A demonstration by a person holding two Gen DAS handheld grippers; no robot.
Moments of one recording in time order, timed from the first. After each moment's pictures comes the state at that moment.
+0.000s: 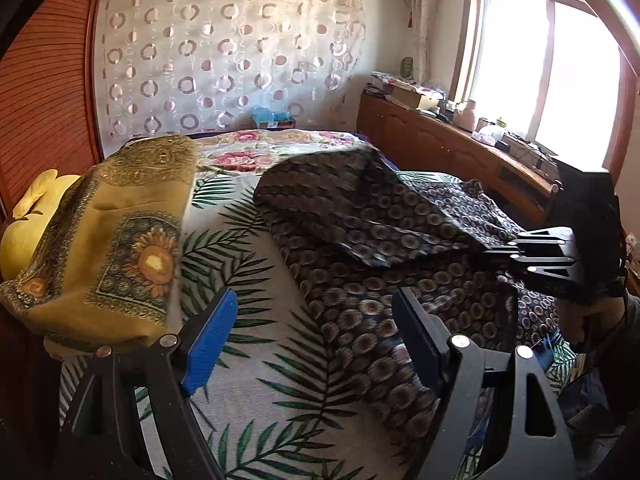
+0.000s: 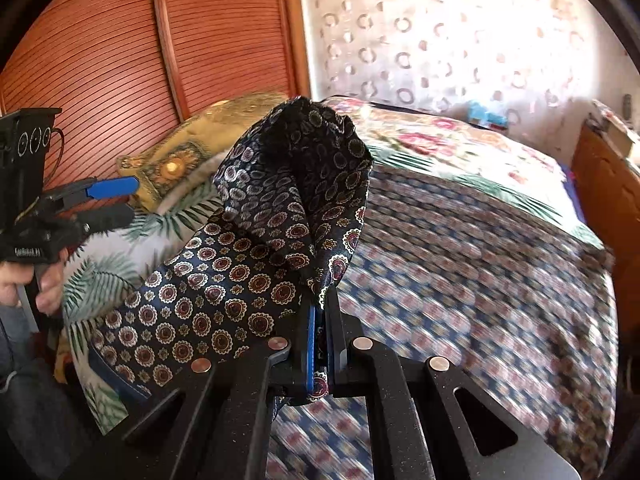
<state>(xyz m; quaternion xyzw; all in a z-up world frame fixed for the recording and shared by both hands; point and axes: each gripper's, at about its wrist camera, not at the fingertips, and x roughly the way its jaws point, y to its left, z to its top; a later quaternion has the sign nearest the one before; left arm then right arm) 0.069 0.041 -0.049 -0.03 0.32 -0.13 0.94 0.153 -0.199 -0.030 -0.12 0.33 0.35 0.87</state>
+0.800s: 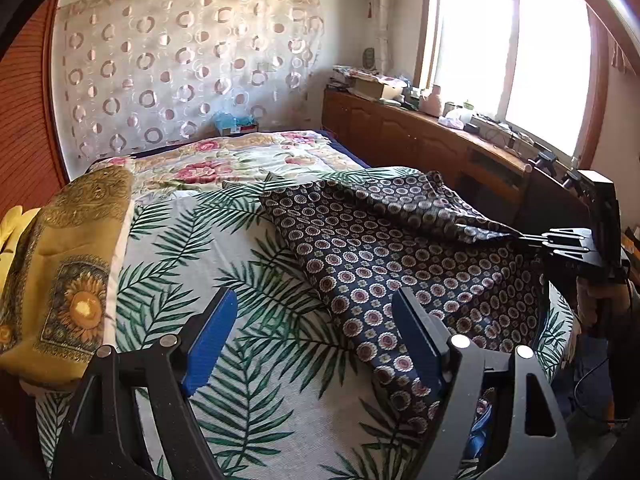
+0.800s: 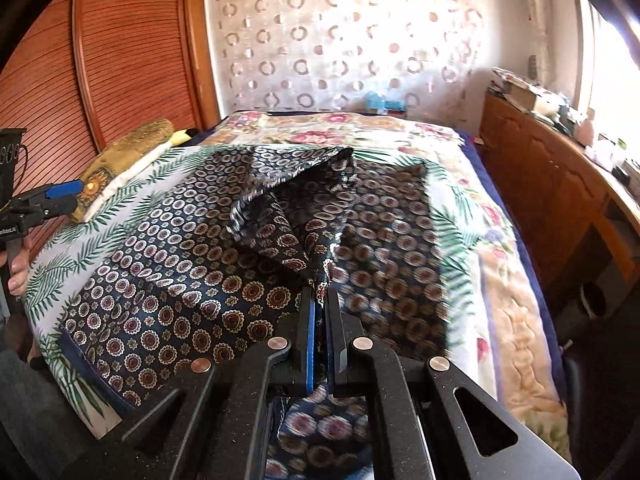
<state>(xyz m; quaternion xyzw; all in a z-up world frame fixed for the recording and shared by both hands) 0.086 -0.017 -0.037 0.01 0.32 -0.18 0.93 0.094 -0.329 -0.017 -0.07 0.33 0.21 0.92</state>
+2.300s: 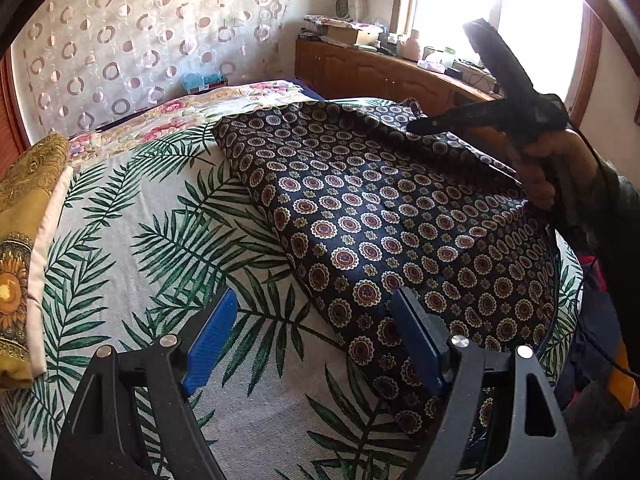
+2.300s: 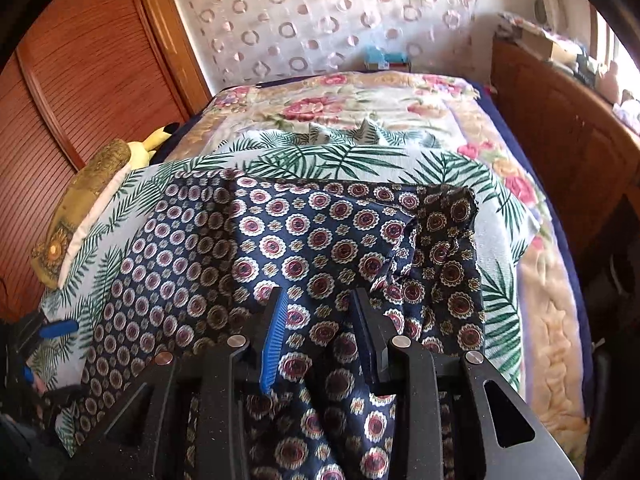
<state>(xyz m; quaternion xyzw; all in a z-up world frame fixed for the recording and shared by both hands) 0.099 -0.067 -0.085 0.04 0.40 -0.22 0.89 0.249 -0.219 -0.011 -0.01 0.43 0.22 0.88</state>
